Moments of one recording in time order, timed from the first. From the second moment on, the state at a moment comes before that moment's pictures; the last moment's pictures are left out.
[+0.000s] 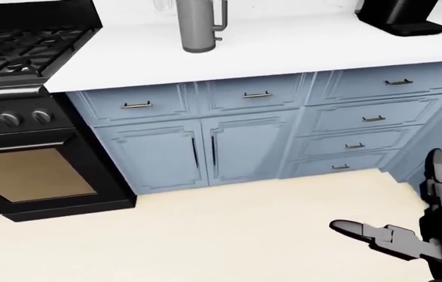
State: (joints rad) left arm 0.00 0.44 1.02 -0.77 -0.75 0.78 0.07; right arm 0.19 -0.15 -0.79 -1.01 0.15 0.67 0.22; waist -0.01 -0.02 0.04
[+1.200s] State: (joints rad) left arm 0.00 0.42 1.00 -0.76 -0.71 0.75 0.05; right arm 0.19 -0.19 -0.77 -1.02 0.23 0.70 0.17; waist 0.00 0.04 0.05
